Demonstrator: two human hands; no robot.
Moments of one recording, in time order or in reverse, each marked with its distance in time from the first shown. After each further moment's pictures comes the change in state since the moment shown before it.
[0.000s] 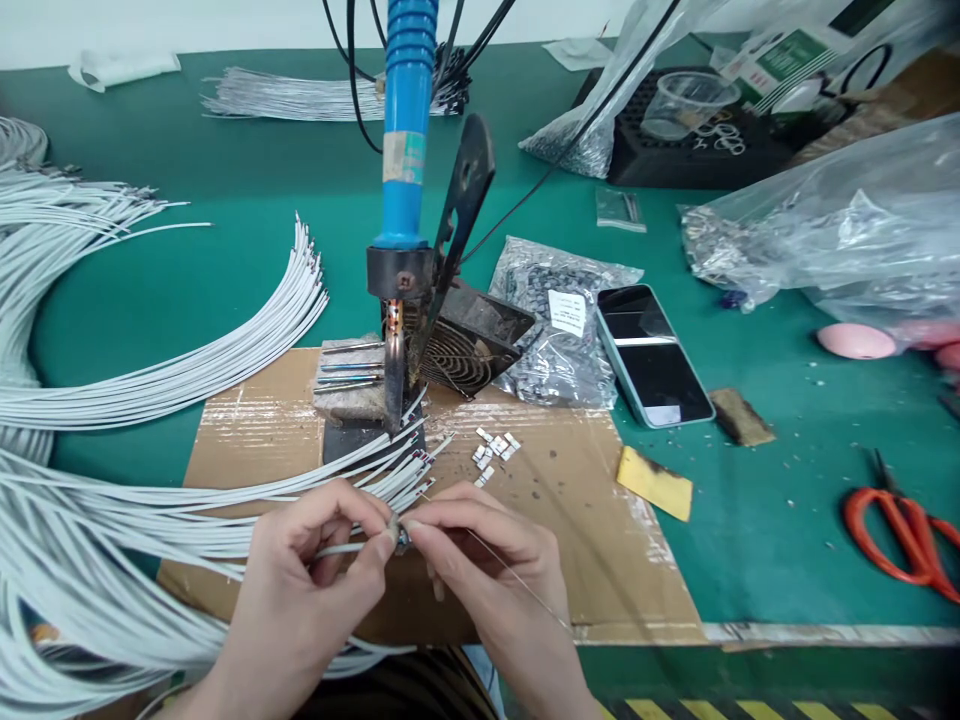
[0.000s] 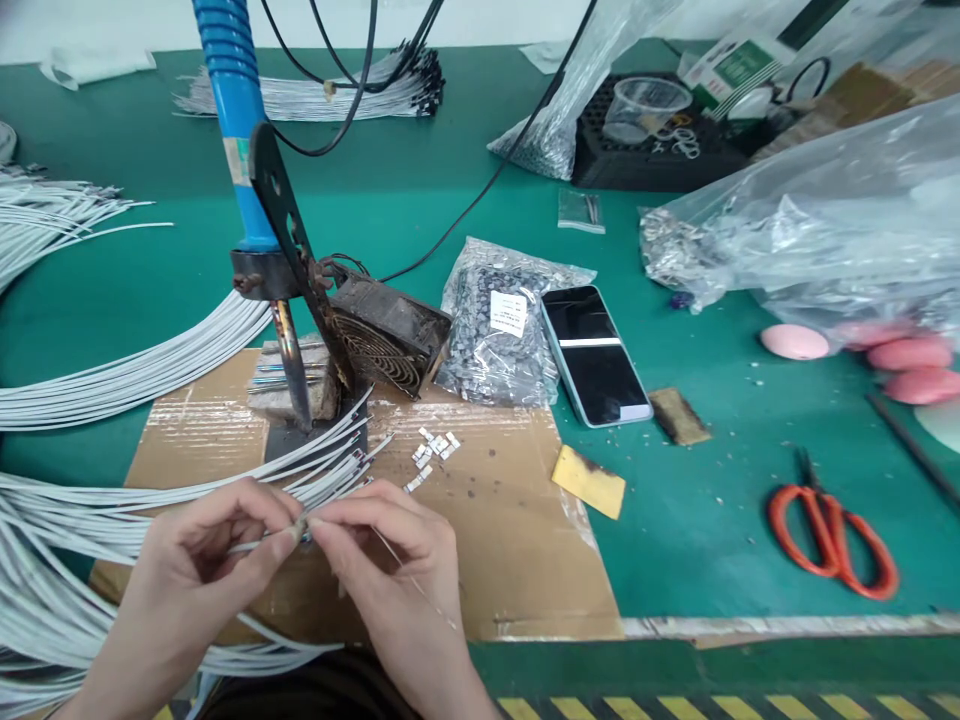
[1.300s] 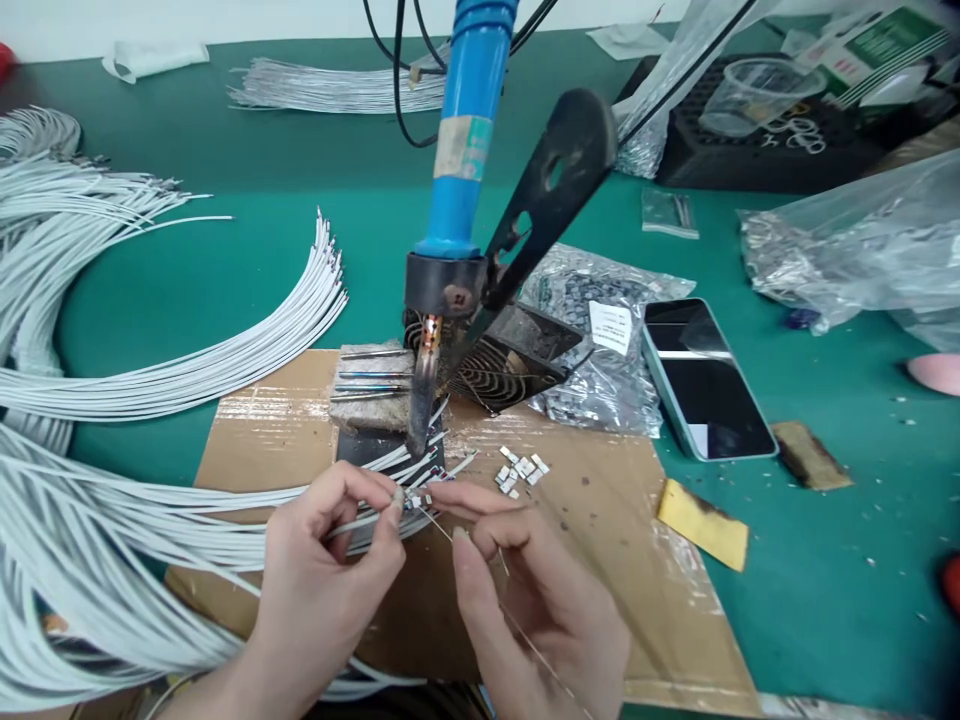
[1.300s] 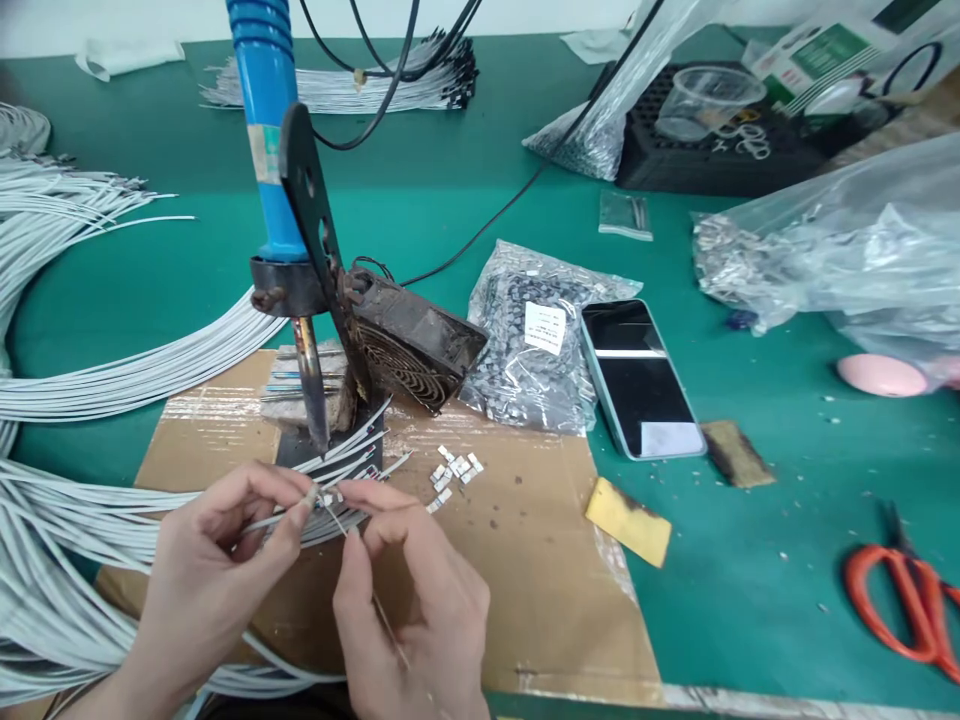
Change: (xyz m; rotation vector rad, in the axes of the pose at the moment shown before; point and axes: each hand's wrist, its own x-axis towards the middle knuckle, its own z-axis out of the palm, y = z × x) left_hand 0.016 -0.008 0.011 0.081 0.187 0.127; right_hand -0.005 -0.007 0.011 -0.315 0.149 -0.181
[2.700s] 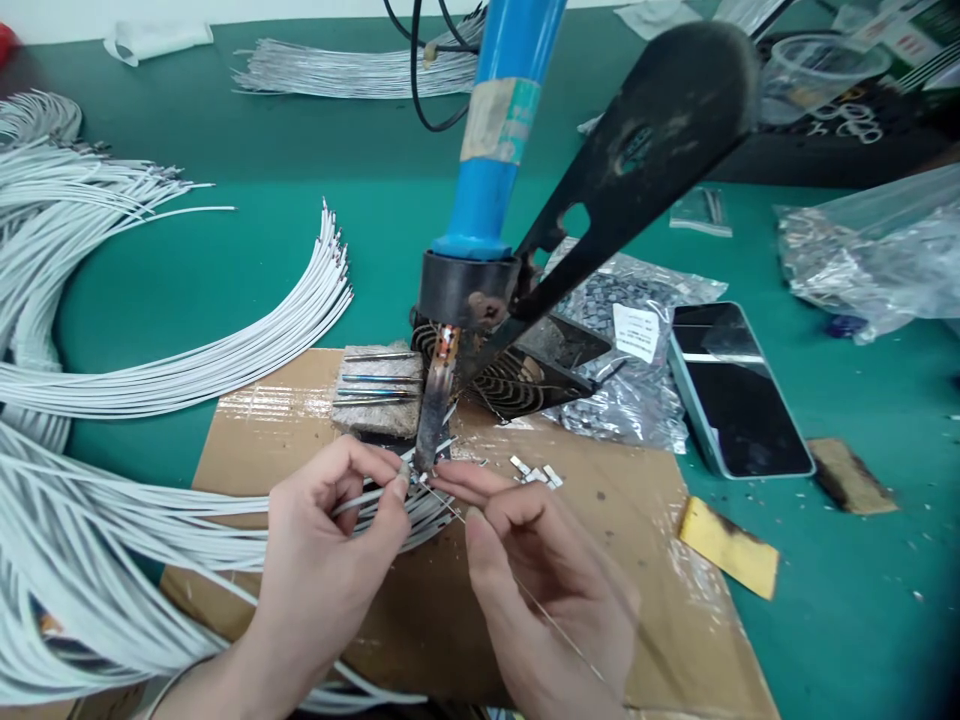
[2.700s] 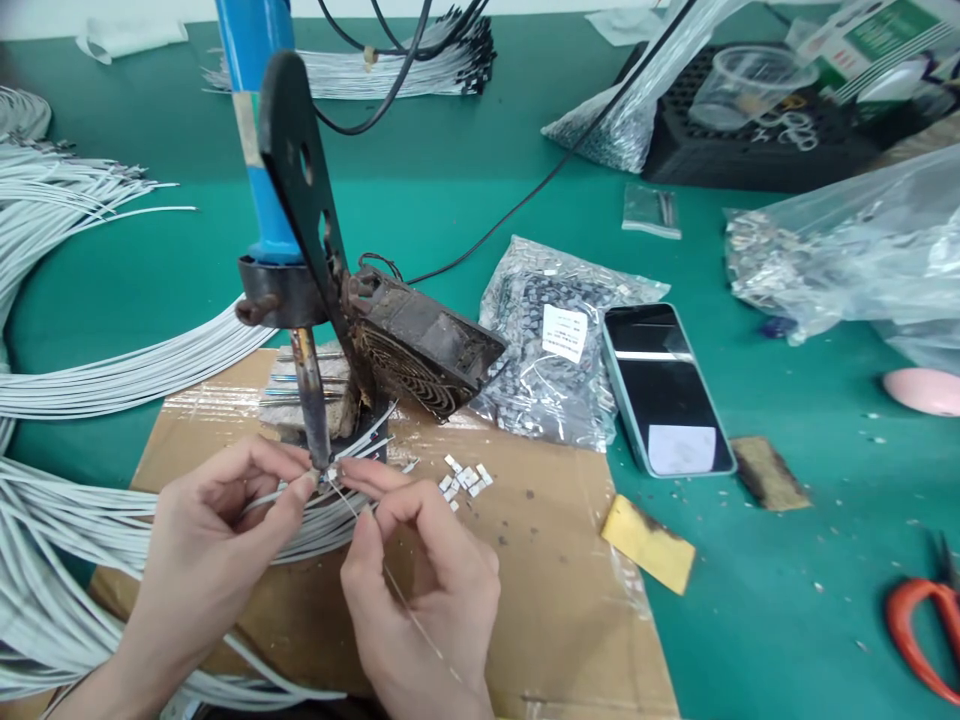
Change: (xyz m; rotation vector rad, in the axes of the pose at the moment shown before) left_hand 0.023 0.005 0.003 -0.005 -0.003 0.027; right_hand 0.022 -0.002 0.007 0.104 0.074 0.121
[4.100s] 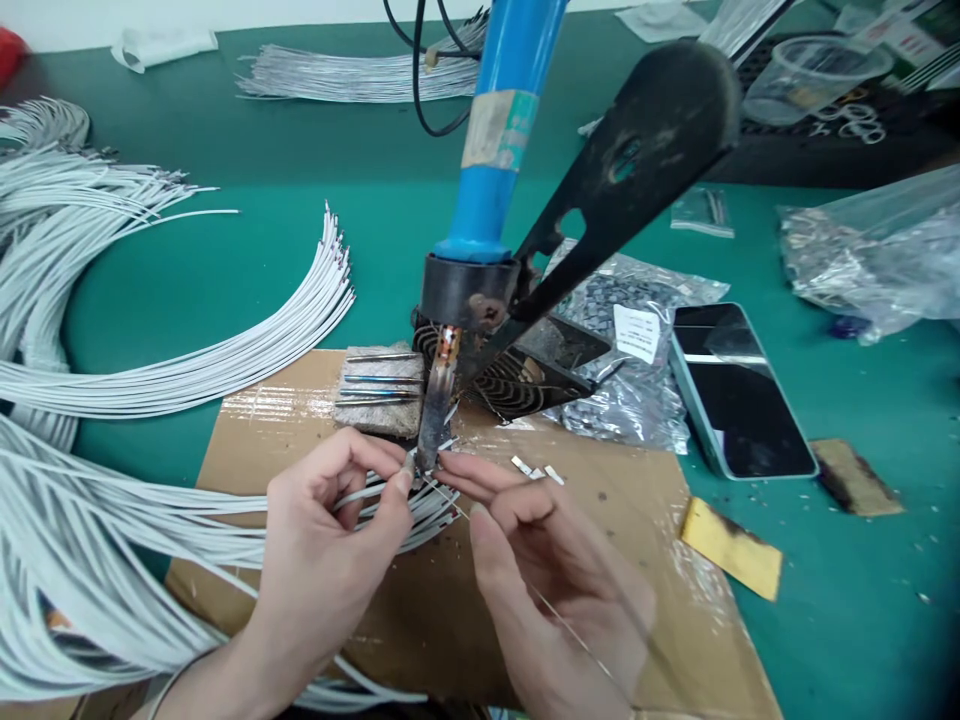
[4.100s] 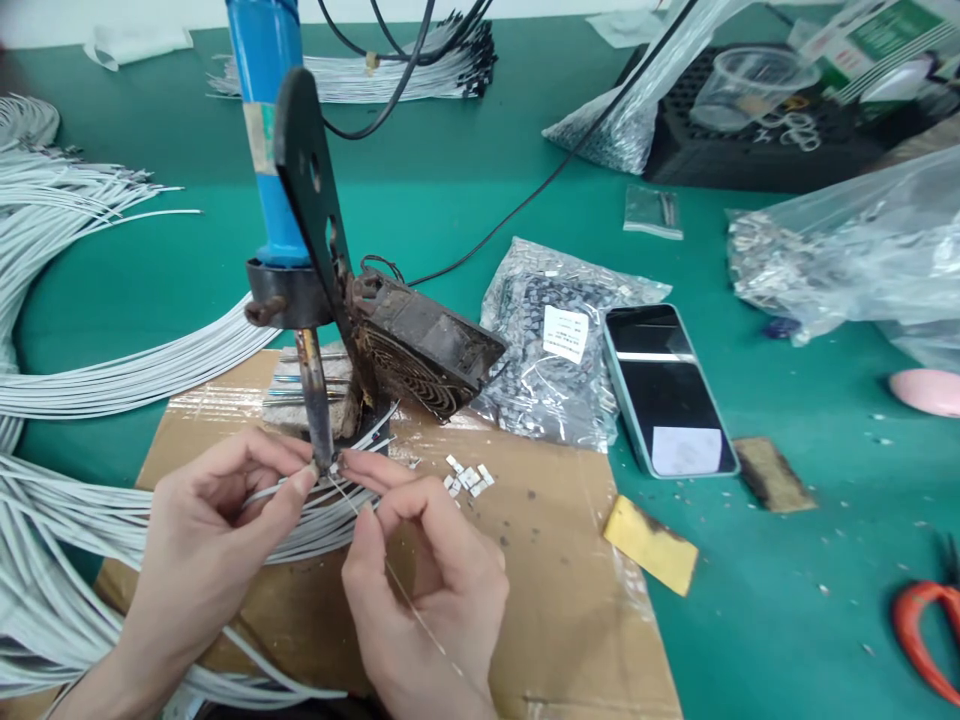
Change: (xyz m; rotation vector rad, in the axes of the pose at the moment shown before) left_hand 0.003 0.008 -0.004 0.000 -0.023 0.037; right_hand 0.002 -0.007 0.002 0.062 0.031 0.023
